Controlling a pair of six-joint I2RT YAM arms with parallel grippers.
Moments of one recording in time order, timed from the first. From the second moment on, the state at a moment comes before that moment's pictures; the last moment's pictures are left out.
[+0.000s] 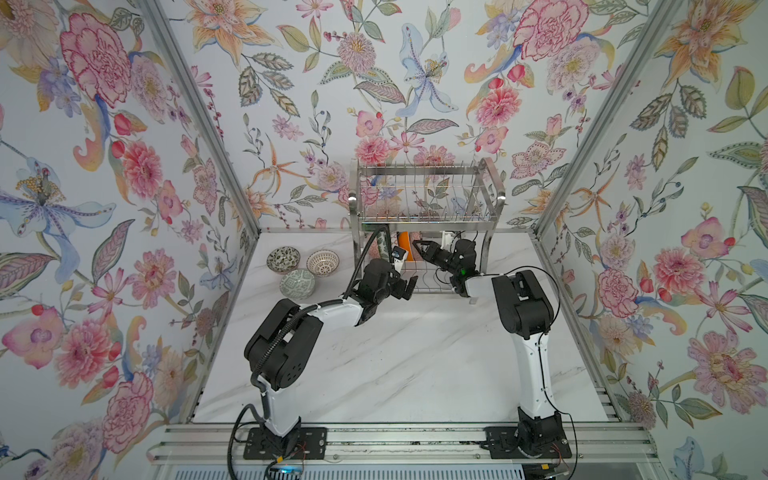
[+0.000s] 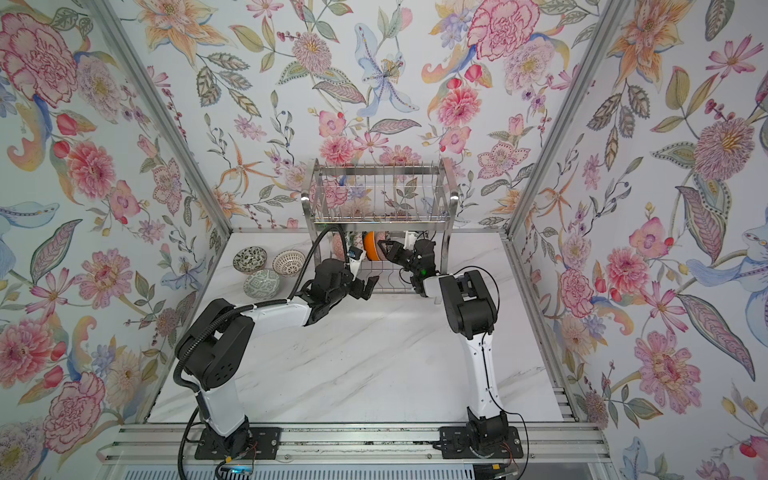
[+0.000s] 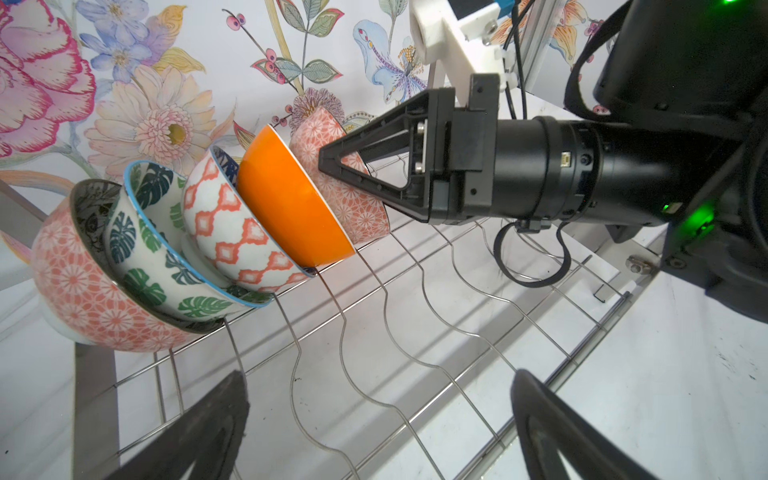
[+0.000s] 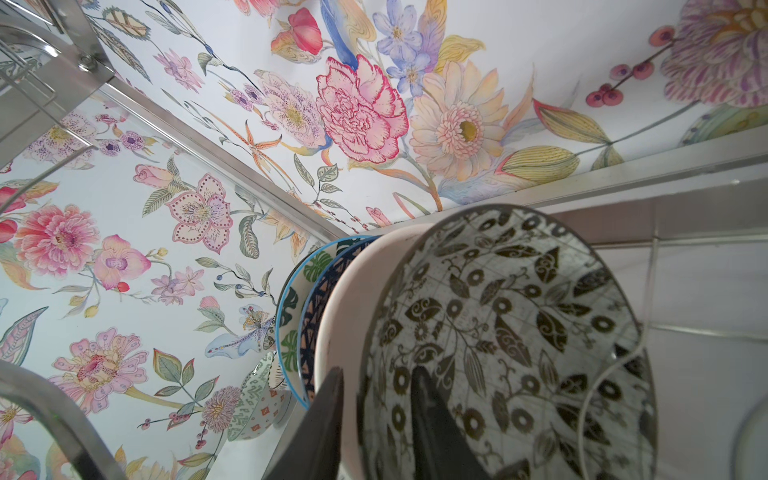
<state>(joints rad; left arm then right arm) -0.62 1.86 1.09 0.38 -0.01 -0.02 0.30 2.33 1.43 0.85 -0.56 0.82</state>
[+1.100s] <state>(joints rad) -0.62 1.62 0.88 0.34 -0.08 -0.07 0.29 1.96 1.12 0.73 -0.48 0.66</state>
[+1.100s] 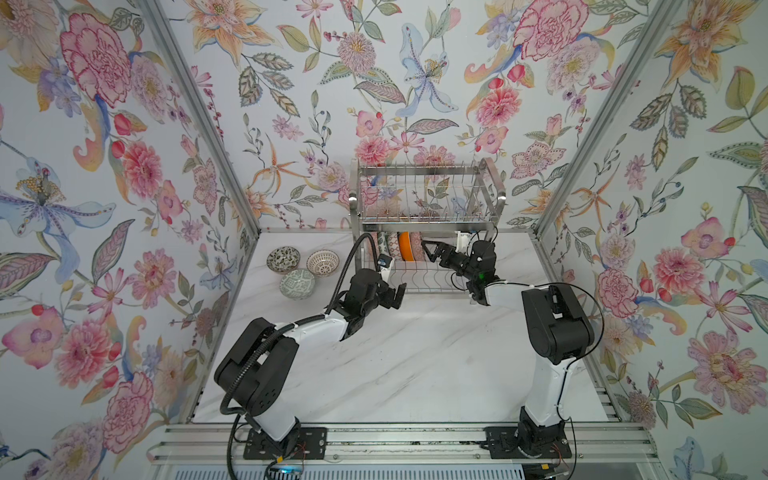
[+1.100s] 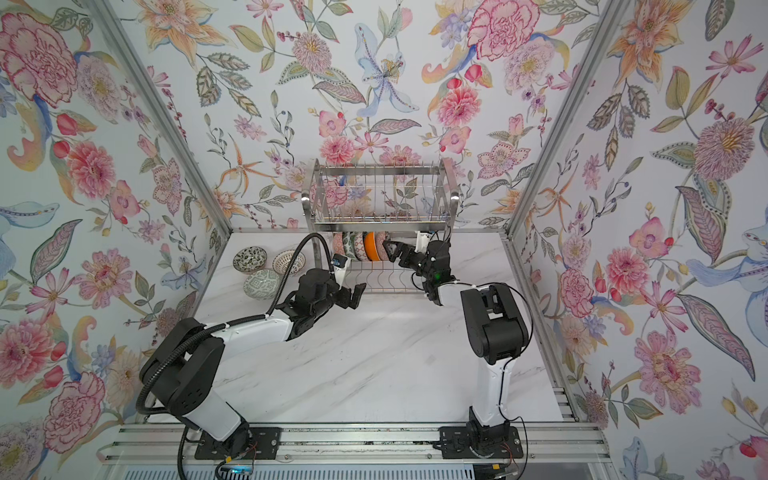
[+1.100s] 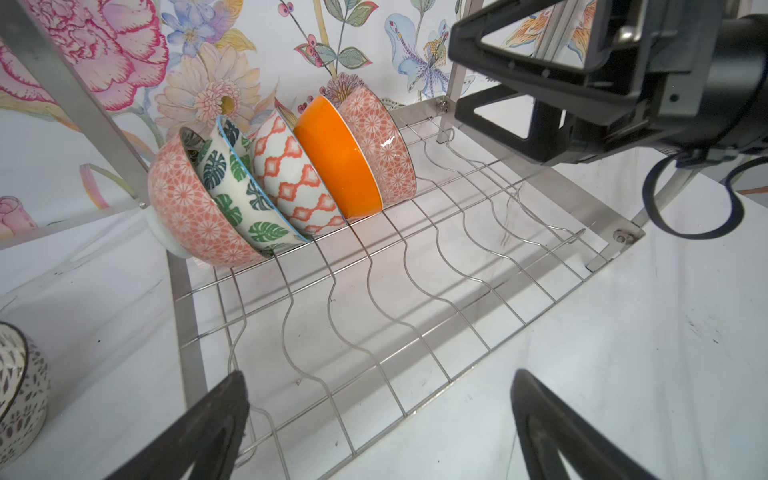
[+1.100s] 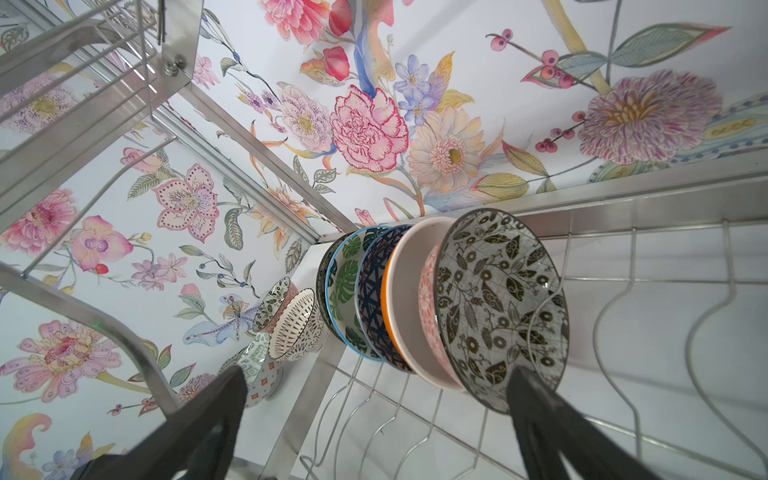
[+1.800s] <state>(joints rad) -0.61 1.30 0.67 0.21 -0.29 -0.16 0.43 1.74 0.96 0.52 -0.35 0.50</state>
